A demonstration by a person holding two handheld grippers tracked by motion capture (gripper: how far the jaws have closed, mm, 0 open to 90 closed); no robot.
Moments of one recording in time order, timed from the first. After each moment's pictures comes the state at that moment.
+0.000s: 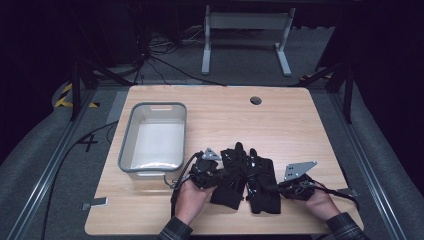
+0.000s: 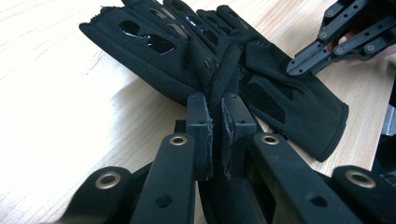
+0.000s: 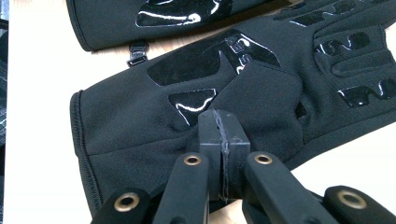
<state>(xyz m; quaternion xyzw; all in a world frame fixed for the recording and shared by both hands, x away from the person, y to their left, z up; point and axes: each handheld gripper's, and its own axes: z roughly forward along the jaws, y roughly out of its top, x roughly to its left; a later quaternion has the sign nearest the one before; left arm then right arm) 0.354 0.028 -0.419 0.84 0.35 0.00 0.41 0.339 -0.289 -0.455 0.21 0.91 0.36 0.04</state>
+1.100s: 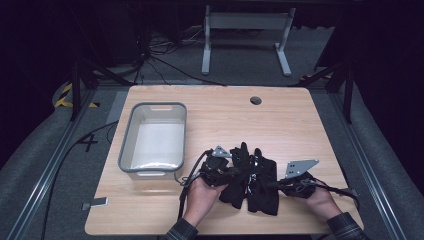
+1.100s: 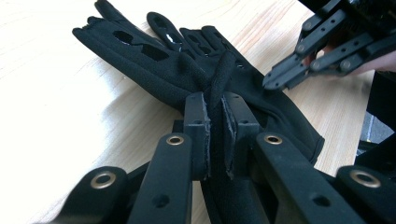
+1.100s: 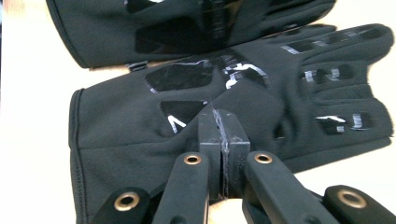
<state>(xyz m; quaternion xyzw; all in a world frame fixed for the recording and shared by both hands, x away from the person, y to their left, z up) 0.356 0.003 -0.413 0.83 0.34 -0.02 0.44 0.340 -0.295 -0.446 0.22 0.90 0.37 0.06</state>
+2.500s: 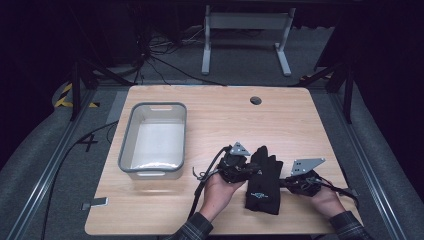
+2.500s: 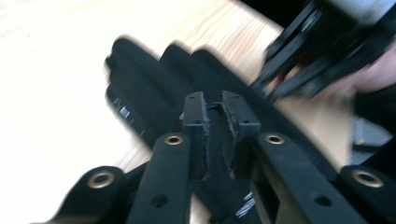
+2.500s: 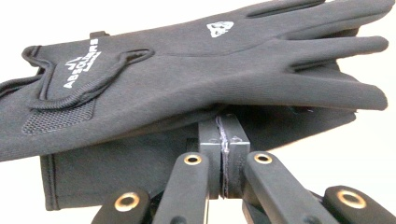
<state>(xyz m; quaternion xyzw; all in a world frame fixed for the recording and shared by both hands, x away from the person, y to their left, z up) 0.365 -0.041 -0.415 0.84 0.29 -0.01 0.46 0.345 -0.309 -0.449 0.24 0.90 0.36 0.08</state>
